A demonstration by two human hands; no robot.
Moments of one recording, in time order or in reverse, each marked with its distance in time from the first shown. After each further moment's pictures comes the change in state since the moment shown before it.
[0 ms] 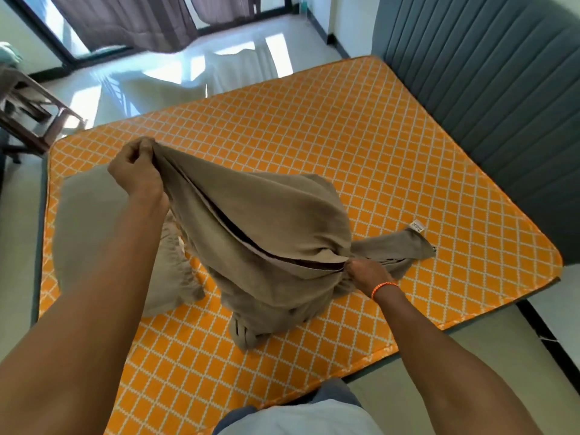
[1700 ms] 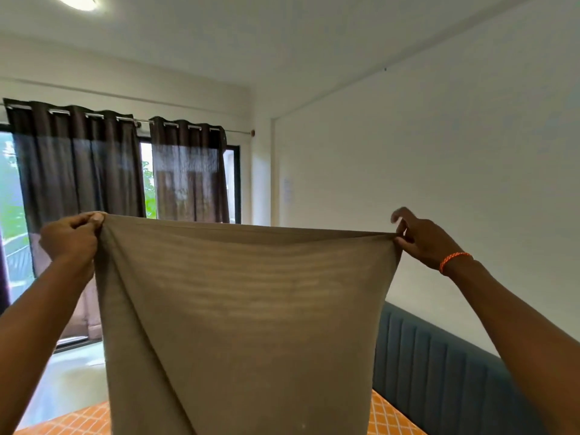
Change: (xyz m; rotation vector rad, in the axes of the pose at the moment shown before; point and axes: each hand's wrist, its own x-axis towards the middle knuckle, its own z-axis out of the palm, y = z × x) left_hand 0.055 0.441 -0.004 -0.322 -0.051 0.535; right_hand -0.253 0.157 -0.636 0.019 1.164 0.009
